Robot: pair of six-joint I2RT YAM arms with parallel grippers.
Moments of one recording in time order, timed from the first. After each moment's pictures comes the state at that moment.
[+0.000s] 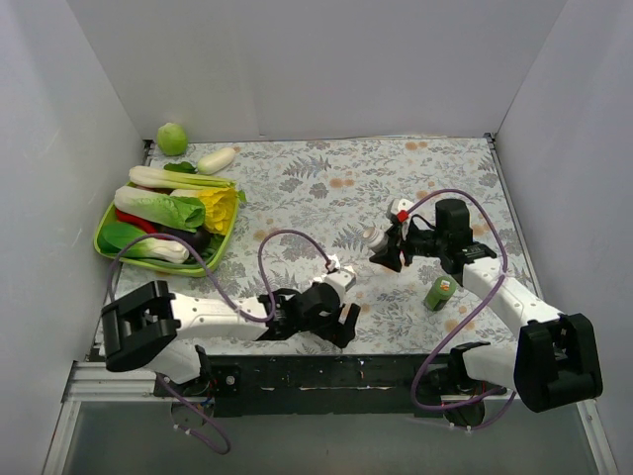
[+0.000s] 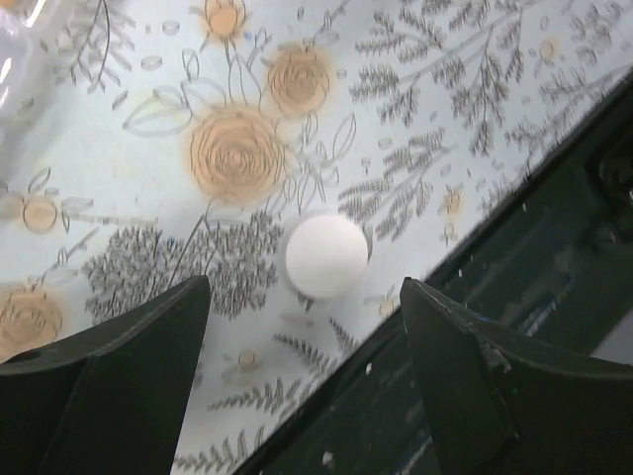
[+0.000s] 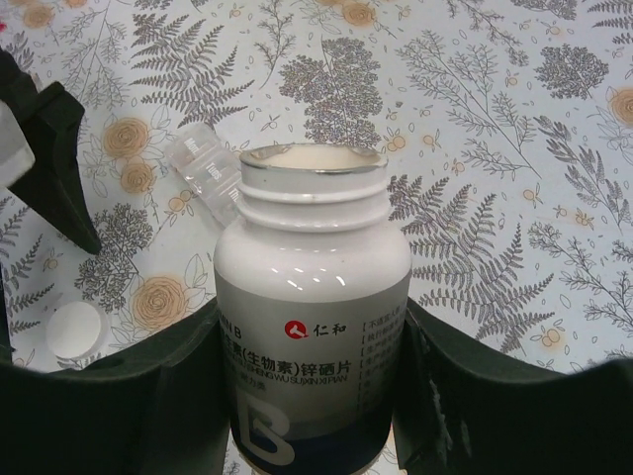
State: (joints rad) left arm -1.22 1.39 0.64 0.00 -0.09 -0.60; right arm 0.28 1.19 0.67 -0.06 -0.90 -0.46
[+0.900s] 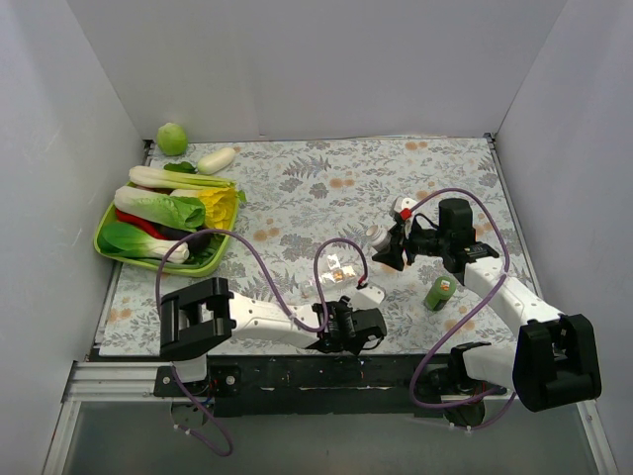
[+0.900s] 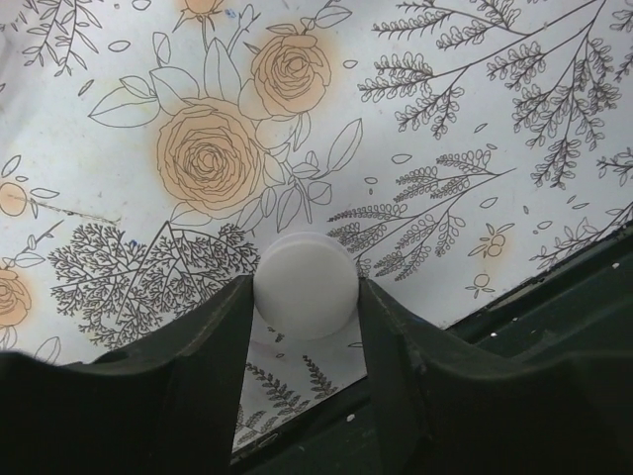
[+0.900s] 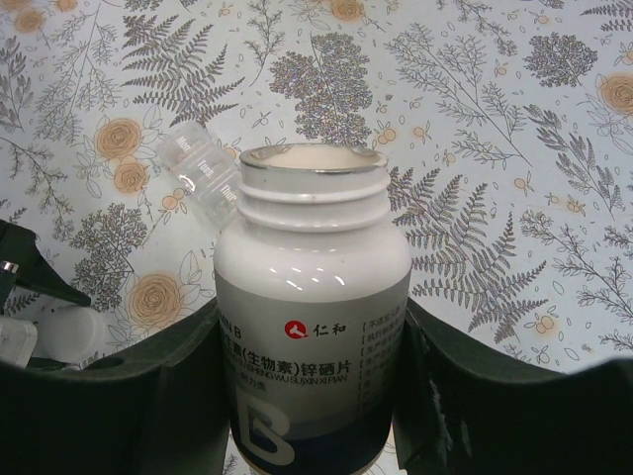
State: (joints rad) left arm -1.42 1.76 1.03 -0.37 -0.44 -0.70; right arm 0.24 1.19 0.67 -0.07 -0.91 -0.45
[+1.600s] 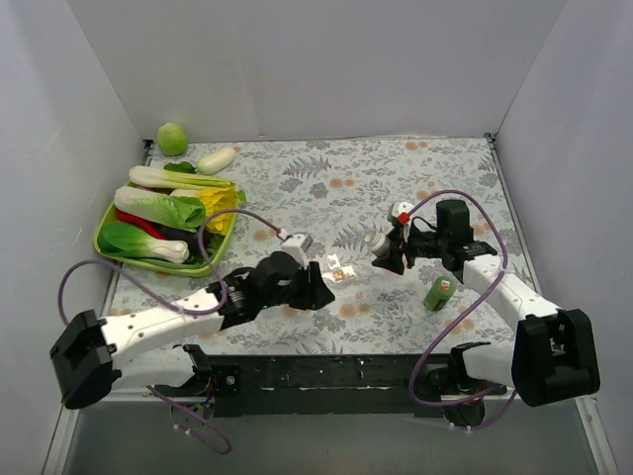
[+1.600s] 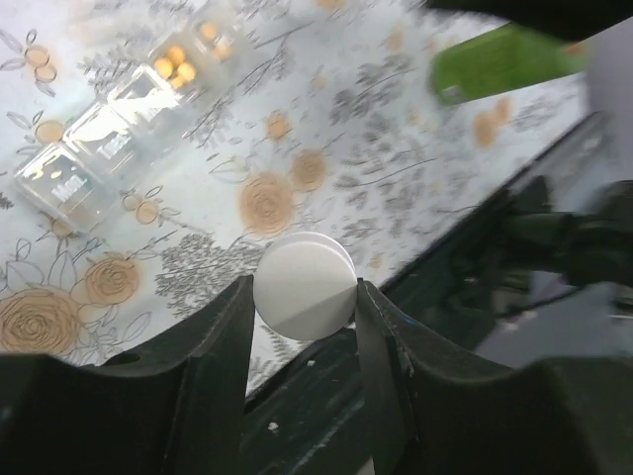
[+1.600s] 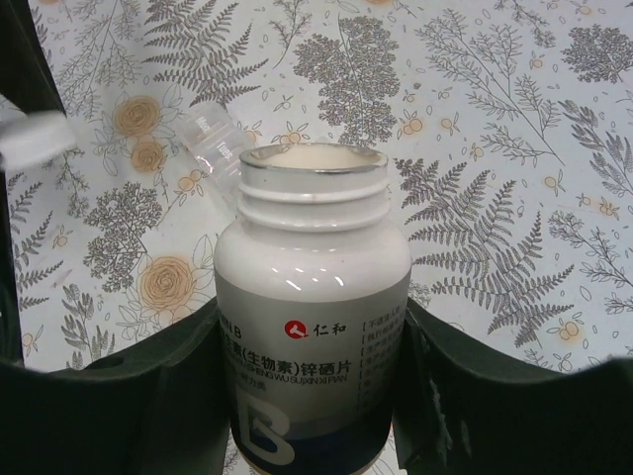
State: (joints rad) left arm -1.09 1.21 0.70 -0.18 -0.09 -0.76; right arm 0.24 1.21 0.67 -0.11 -0.94 -0.51
